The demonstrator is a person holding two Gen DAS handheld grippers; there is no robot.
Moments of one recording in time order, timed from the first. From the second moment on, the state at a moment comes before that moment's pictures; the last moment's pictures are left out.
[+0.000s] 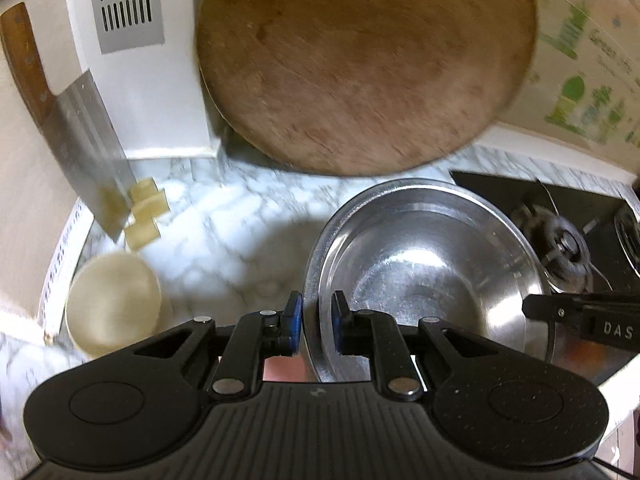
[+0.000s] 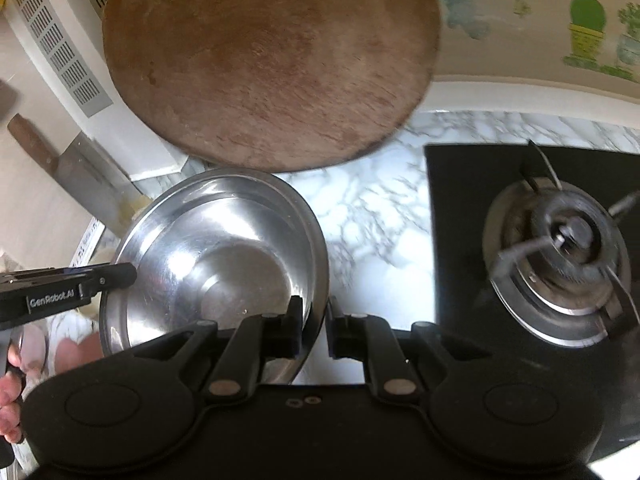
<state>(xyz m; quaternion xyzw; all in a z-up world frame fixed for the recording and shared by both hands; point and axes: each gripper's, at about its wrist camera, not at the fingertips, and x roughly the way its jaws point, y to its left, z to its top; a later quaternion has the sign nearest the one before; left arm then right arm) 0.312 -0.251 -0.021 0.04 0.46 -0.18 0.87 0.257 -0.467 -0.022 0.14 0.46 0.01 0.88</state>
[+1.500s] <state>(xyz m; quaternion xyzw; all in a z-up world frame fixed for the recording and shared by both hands) 0.201 -0.265 -0.101 0.06 0.55 -0.23 0.80 0.152 -0.487 -0.091 0.16 0.55 -0.03 0.82</state>
